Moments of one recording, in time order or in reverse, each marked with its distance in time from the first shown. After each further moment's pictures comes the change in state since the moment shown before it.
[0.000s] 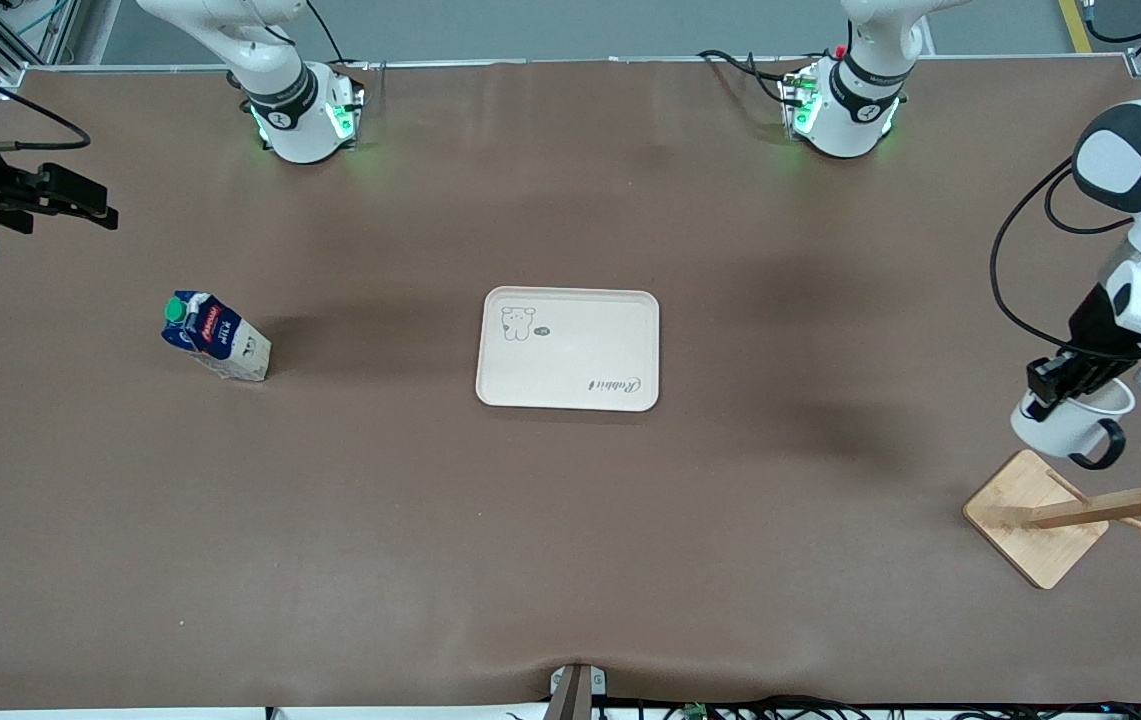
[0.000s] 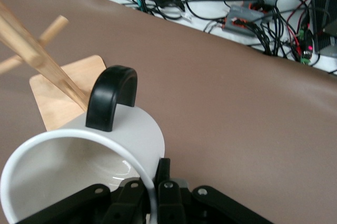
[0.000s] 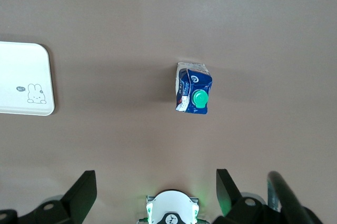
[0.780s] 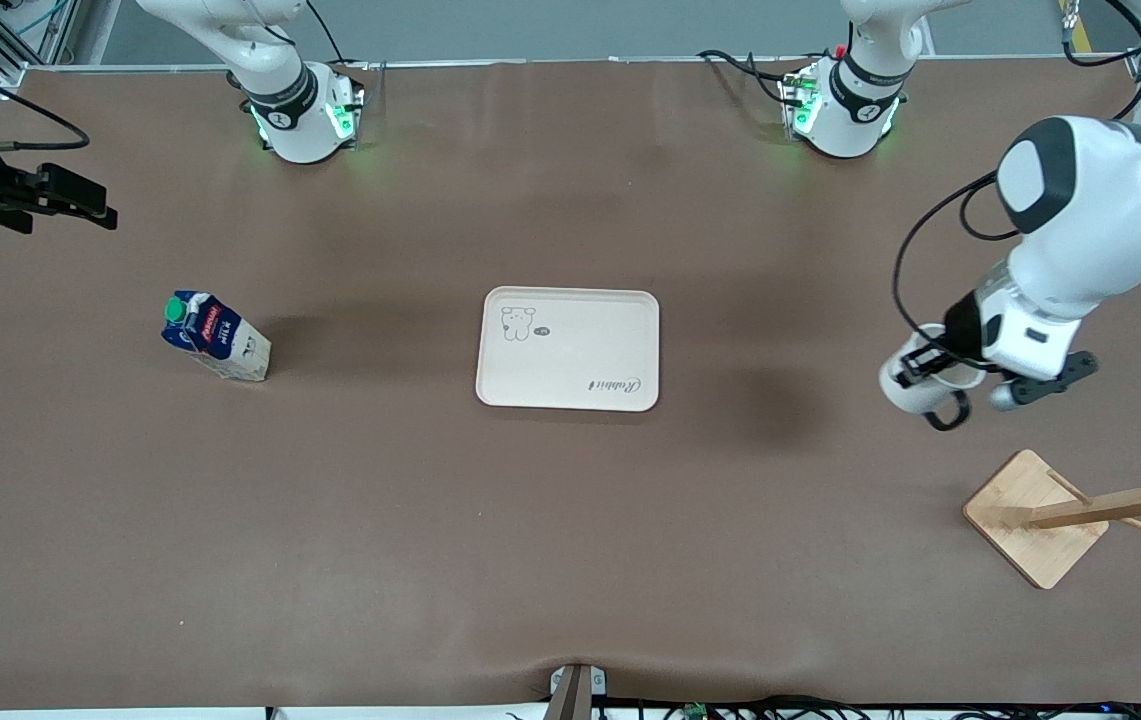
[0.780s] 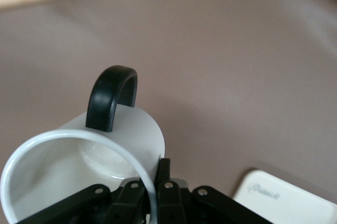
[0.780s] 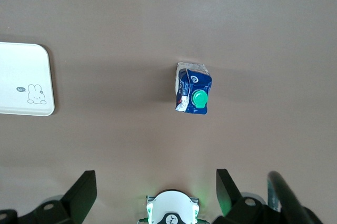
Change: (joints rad) left arm -0.031 0.107 -0.182 0.115 -0.001 -0.338 -0.413; right arm 0.000 0.000 -0.003 0.001 0.001 0.001 0.000
